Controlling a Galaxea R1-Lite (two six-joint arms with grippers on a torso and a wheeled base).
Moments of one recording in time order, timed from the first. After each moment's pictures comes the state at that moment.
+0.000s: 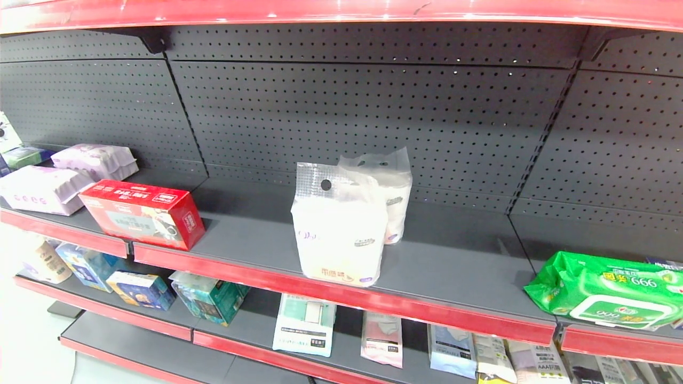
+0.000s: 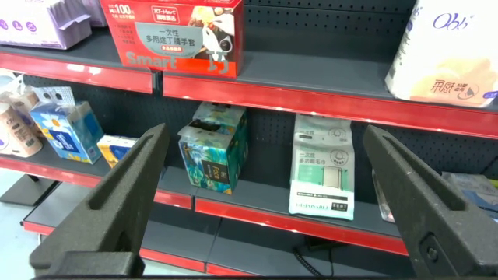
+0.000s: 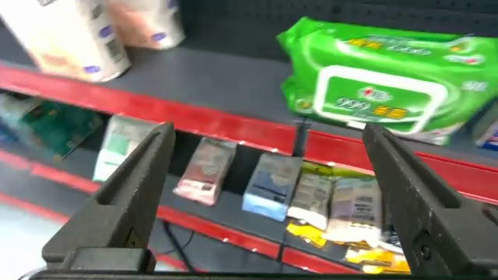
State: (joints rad) left arm 0.00 0.00 0.00 0.00 0.01 0.00; right arm -0.21 0.10 -0.03 0.01 0.34 -0.02
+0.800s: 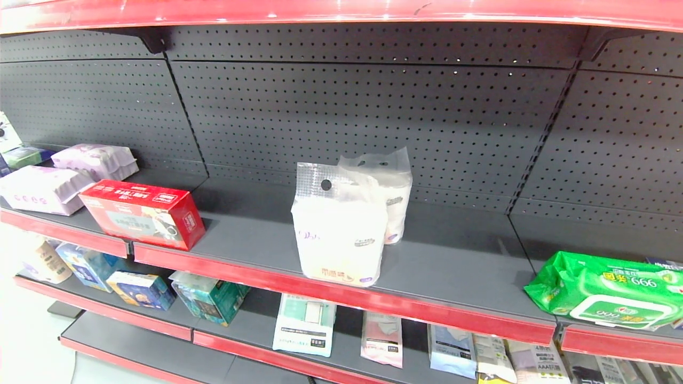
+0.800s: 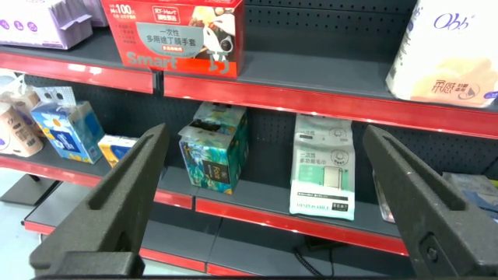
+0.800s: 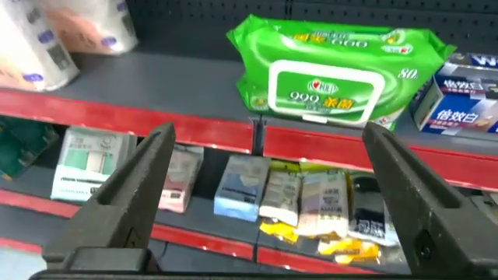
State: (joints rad) left arm 0.00 0.00 0.00 0.00 0.01 0.00; right arm -0.01 0.03 0.00 0.00 -0.03 0.00
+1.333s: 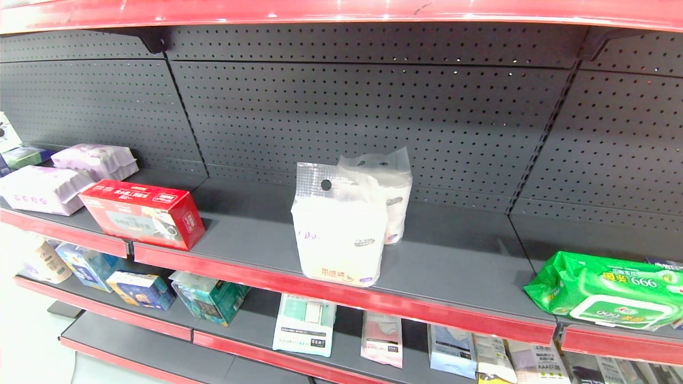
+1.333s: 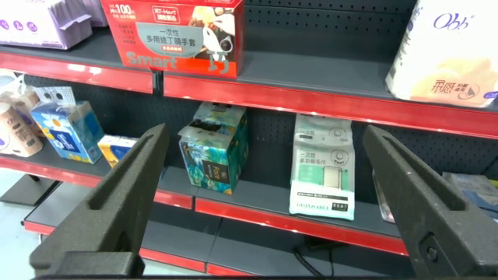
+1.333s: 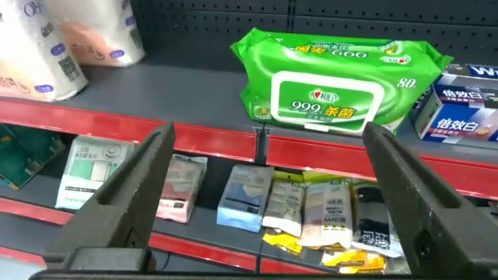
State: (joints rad) left arm 0.00 0.00 0.00 0.00 0.01 0.00; right arm 0.00 0.00 0.00 0.00 -0.02 0.00
